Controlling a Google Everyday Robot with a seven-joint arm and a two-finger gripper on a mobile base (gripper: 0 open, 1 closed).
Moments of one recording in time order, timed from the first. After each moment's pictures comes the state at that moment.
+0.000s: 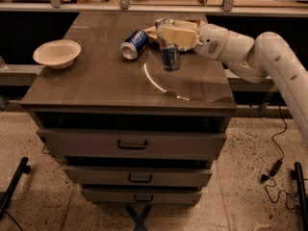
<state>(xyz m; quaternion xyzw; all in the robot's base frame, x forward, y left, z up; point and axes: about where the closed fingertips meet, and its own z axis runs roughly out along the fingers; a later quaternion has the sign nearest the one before) 0.668 -0.059 0.978 -0.32 0.55 0.51 0.58</state>
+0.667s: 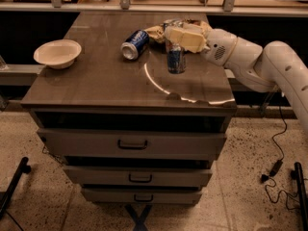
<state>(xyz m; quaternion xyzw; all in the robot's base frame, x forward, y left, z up) 0.657 -0.082 0.979 -0.28 0.55 0.50 0.61</state>
